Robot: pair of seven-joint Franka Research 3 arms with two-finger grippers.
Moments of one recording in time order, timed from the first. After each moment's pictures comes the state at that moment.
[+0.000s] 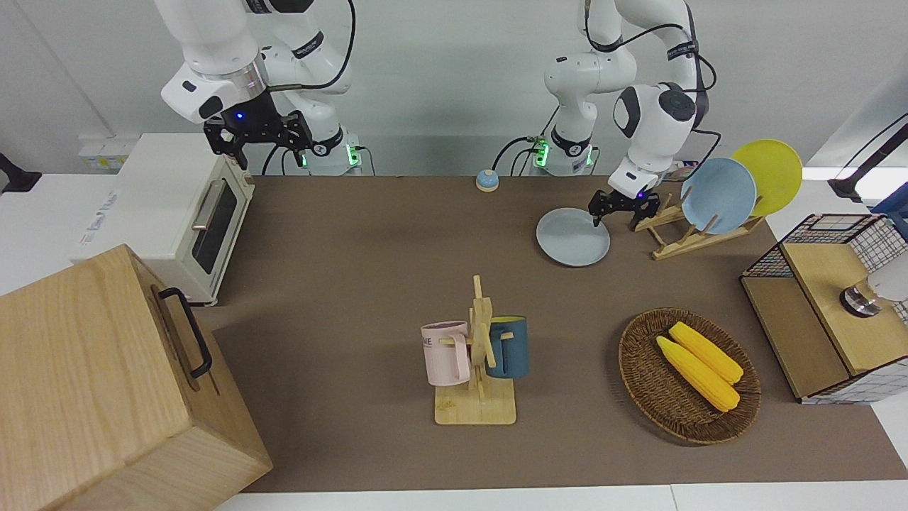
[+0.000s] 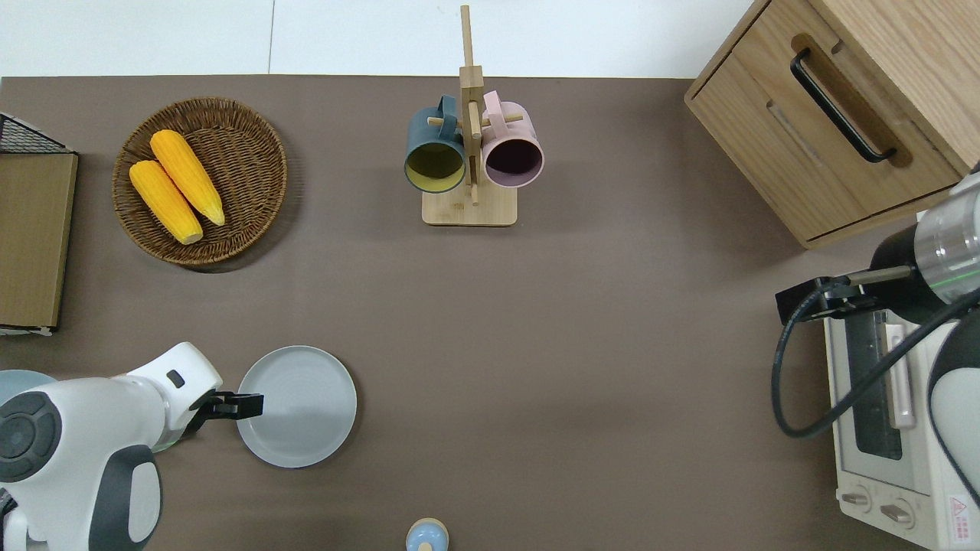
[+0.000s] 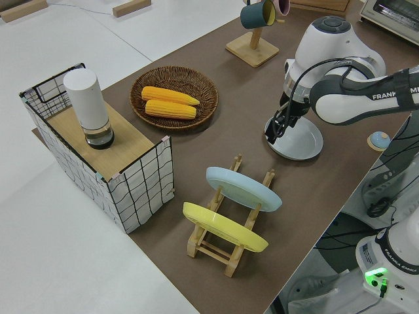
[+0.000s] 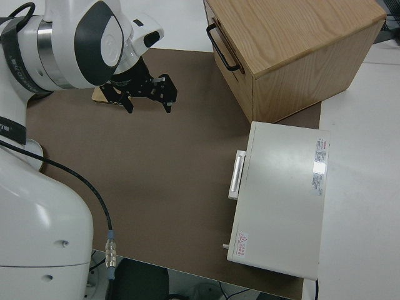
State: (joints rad) left arm 0.11 -0.28 -0.14 -2.58 -0.09 2.33 0.13; right arm -0.26 0.02 0.38 -1.48 -0.03 1.38 0.04
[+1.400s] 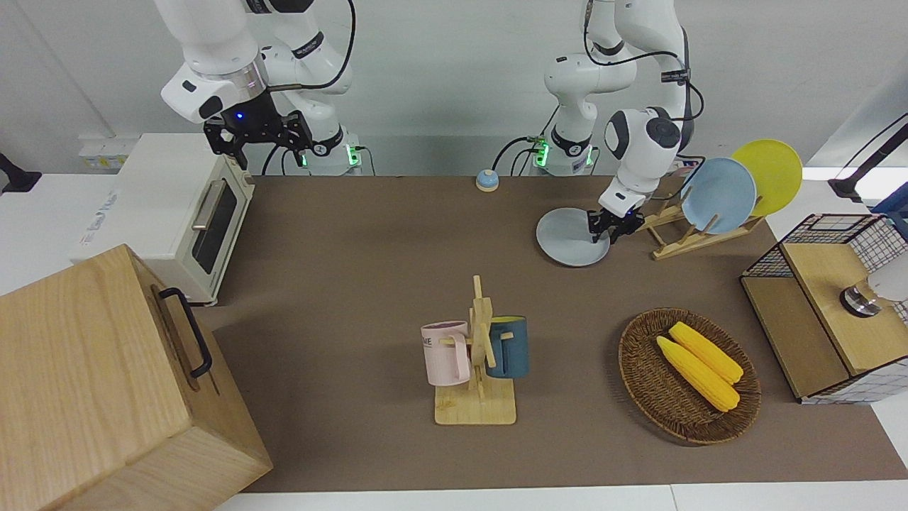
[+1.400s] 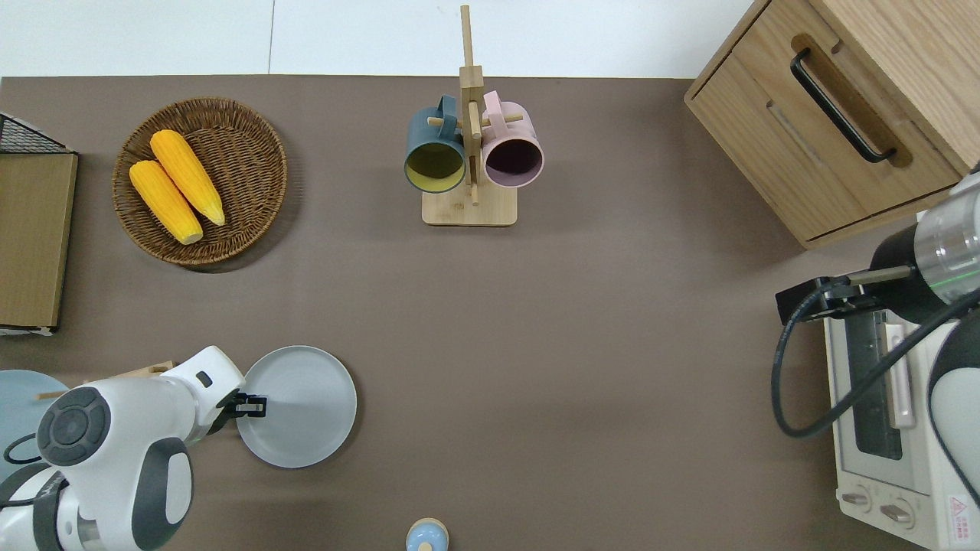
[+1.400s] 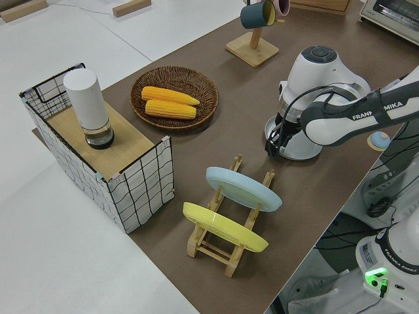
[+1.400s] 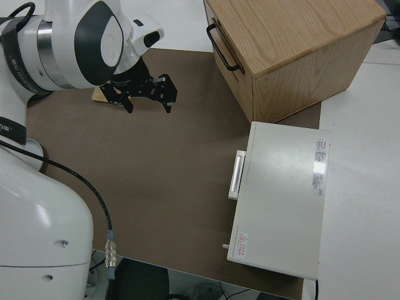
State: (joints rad) left arm 0.11 -0.16 -0.15 -2.64 -0.10 2.48 0.13; right arm -0.26 0.02 0.38 -1.48 -0.03 1.38 0.04
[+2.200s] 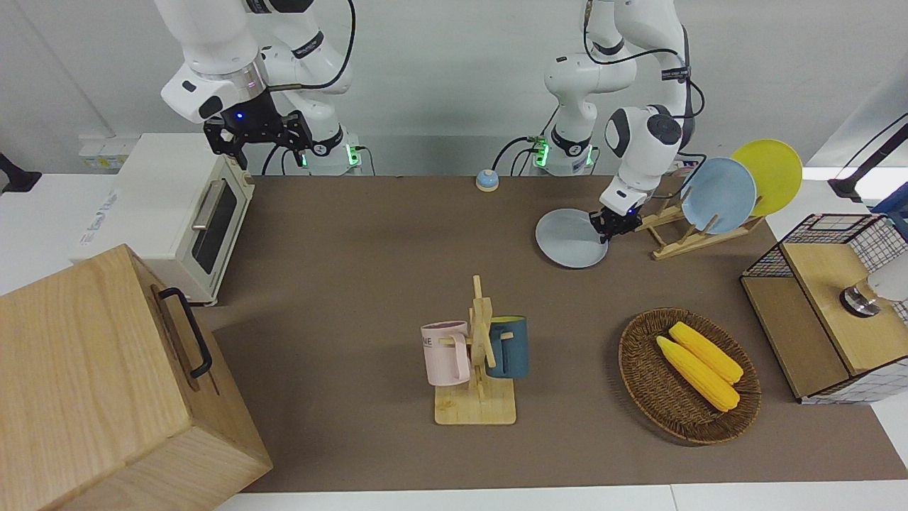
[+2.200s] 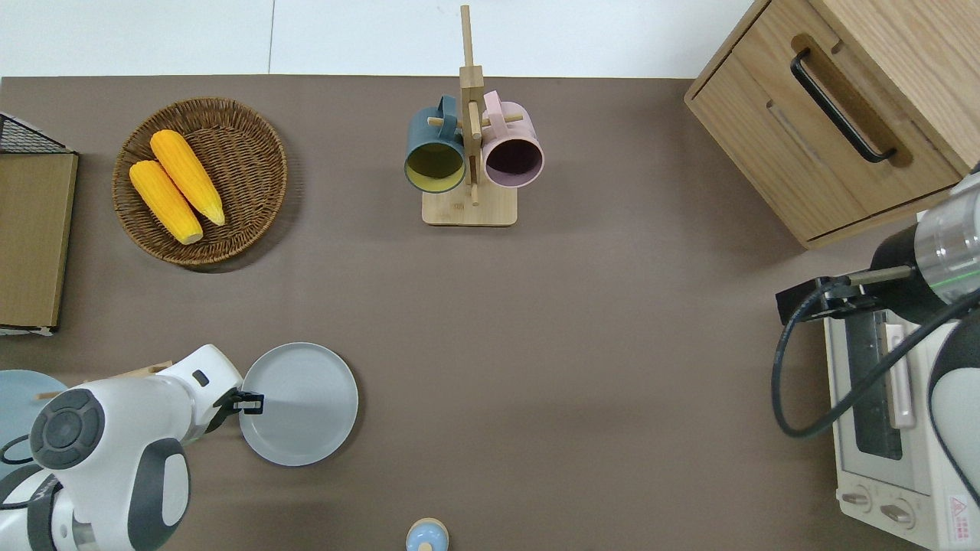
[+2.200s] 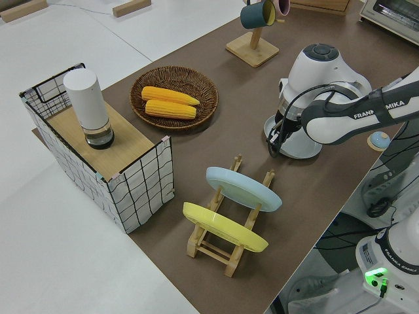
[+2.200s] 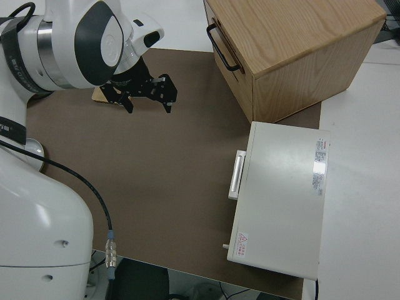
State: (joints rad) left arm 0.11 -0.18 -0.15 -2.63 -0.10 2.48 0.13; right arm -0.26 0.02 0.38 -1.48 -0.03 1.38 0.04
